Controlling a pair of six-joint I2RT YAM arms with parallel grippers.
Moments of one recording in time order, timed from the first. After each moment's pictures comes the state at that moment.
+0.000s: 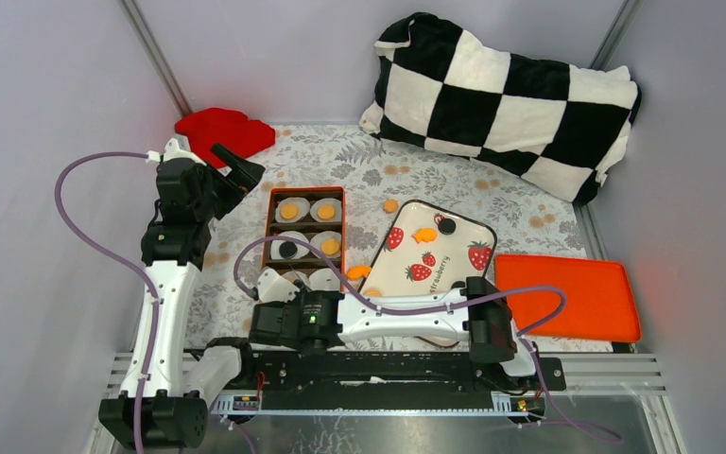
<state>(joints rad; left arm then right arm) 0.05 0.97 1.08 -0.51 0.15 -0.74 1.54 2.06 1.90 -1.05 0.58 0.48</state>
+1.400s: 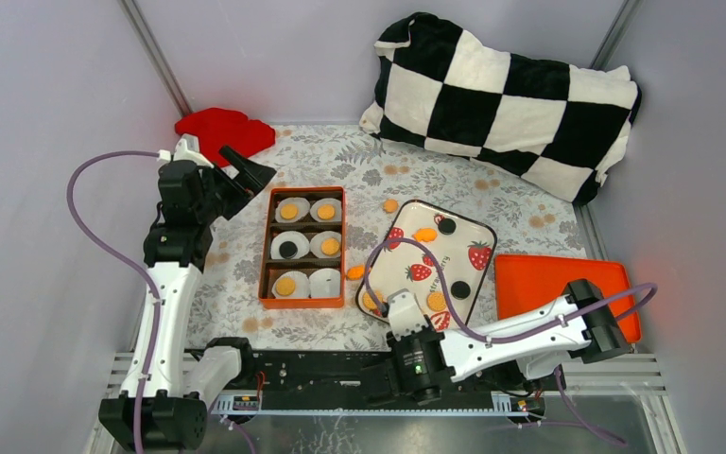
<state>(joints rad) 0.04 0.97 1.06 -0.47 0.28 -0.75 1.78 1.53 1.30 -1.51 0.56 1.35</state>
